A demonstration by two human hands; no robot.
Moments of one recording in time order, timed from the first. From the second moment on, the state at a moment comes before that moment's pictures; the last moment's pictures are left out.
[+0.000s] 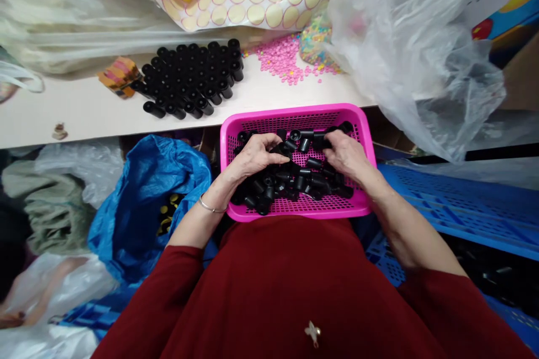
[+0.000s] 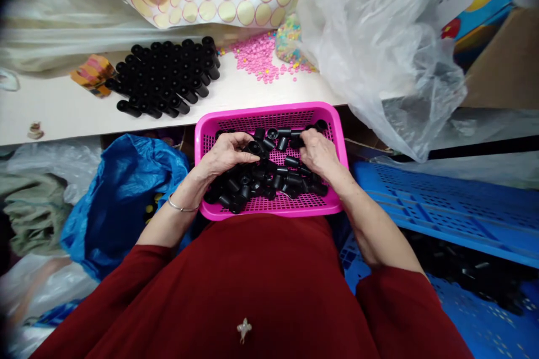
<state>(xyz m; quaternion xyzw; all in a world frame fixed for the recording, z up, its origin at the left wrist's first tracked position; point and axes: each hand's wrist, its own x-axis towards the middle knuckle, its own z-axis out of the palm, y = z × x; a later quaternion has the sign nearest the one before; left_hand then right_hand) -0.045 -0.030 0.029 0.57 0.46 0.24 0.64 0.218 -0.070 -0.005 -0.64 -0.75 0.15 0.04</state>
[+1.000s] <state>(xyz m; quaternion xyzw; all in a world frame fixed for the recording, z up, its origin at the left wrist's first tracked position) -0.059 -0.049 0.024 0.55 0.45 0.25 0.65 0.198 -0.109 0.009 -0.50 -0.83 0.24 -0.01</state>
